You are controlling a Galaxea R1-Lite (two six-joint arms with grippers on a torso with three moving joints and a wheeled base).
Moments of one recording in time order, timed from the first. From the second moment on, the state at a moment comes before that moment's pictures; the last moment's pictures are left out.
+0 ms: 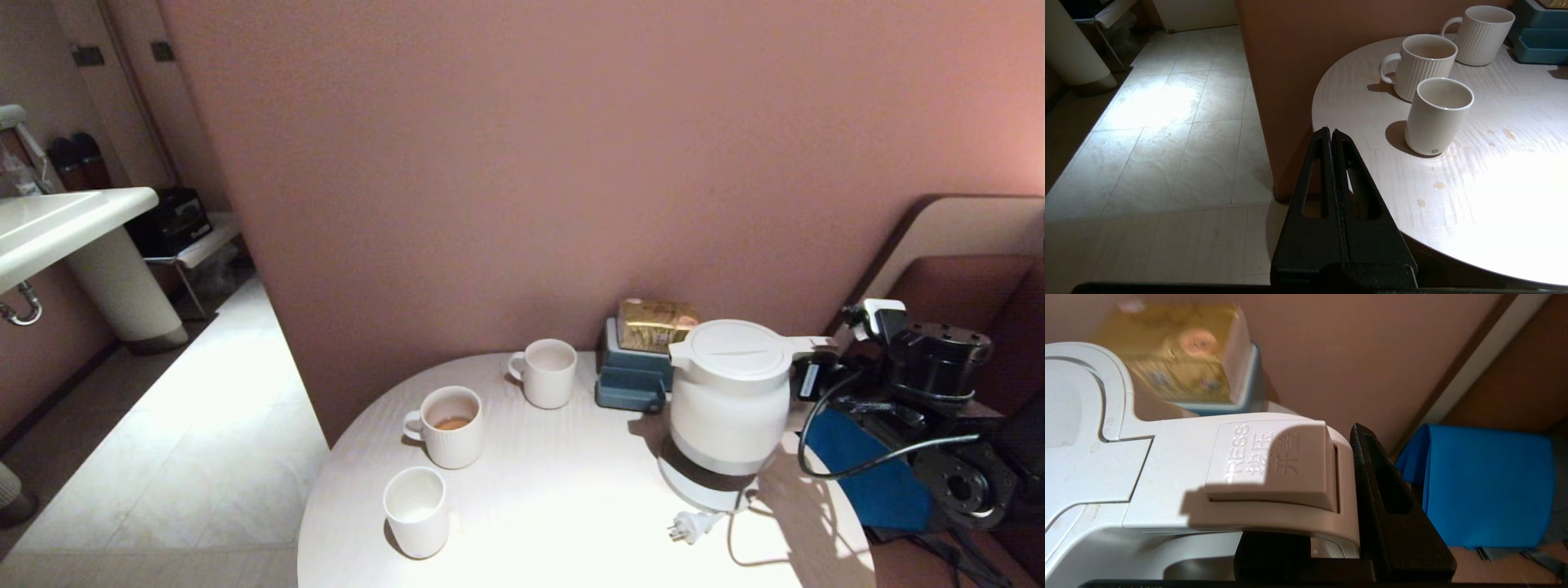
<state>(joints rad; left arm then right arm) -0.01 0.00 -0.03 0.07 -0.02 0.02 -0.05 1.97 -0.57 -1.19 -0.08 0.05</state>
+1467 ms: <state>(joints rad) -0.01 0.00 -0.03 0.07 -0.02 0.02 0.64 1.62 -0.53 -0.81 -0.44 0.10</state>
